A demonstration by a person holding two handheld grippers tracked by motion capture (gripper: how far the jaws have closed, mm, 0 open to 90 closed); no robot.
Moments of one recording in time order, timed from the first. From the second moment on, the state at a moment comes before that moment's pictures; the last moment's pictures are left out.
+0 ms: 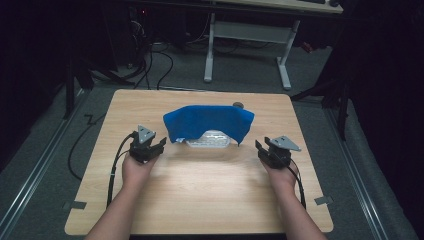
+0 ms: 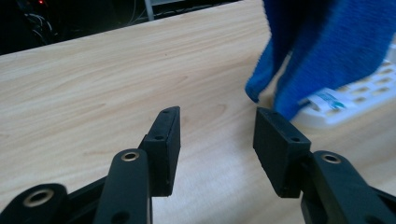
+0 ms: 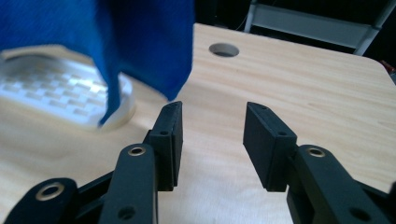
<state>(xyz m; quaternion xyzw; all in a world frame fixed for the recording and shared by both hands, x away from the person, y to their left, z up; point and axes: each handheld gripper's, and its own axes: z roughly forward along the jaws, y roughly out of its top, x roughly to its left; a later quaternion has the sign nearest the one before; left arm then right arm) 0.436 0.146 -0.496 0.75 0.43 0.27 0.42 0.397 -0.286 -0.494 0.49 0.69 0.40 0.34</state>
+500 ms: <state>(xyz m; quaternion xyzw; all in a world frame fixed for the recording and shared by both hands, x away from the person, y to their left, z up) 0.366 0.147 -0.506 0.78 0.41 0.24 0.41 0.329 -0.280 -0.496 0.45 0.72 0.40 0.35</state>
